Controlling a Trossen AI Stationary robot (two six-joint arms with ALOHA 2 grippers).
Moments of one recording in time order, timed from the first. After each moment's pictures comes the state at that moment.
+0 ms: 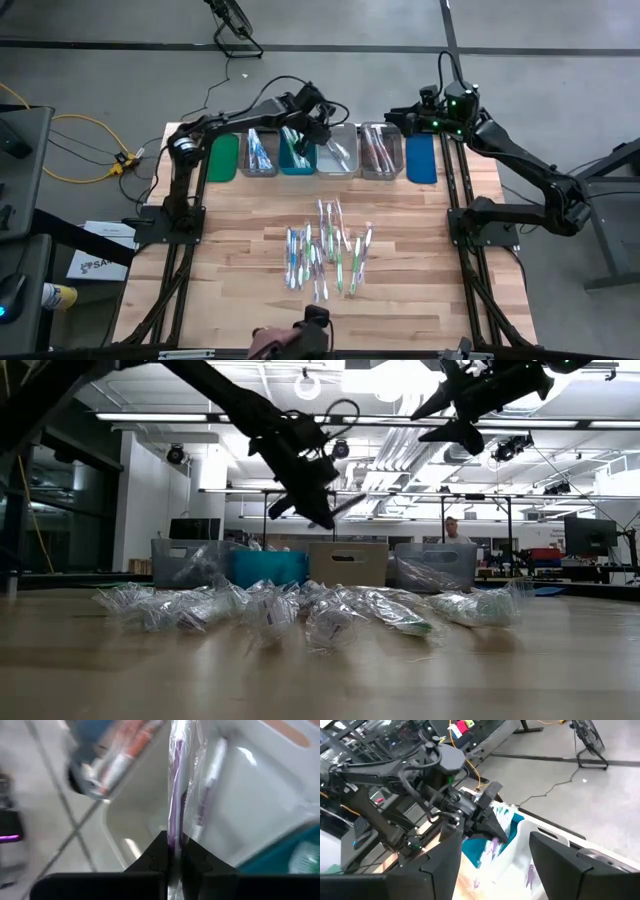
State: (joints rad) left arm 0.61 1.99 1.67 -0.51 0.22 1.35; right arm -0.87 1.07 0.95 -0.16 -0.42 0.46
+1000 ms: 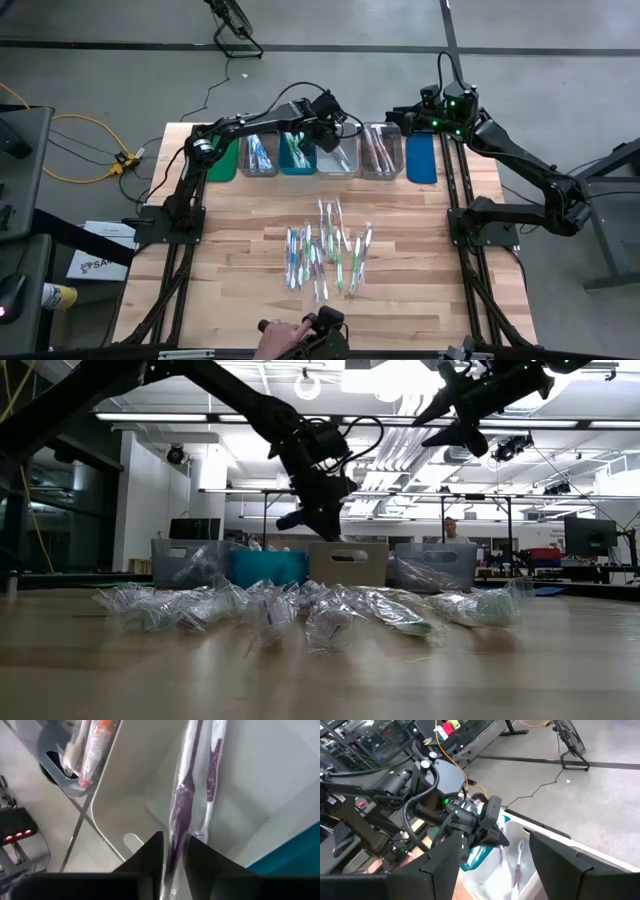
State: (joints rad) left arm 0.54 2.13 1.84 -0.61 -0.04 1.51; right arm -0.87 1.07 0.95 -0.19 -0.35 0.44
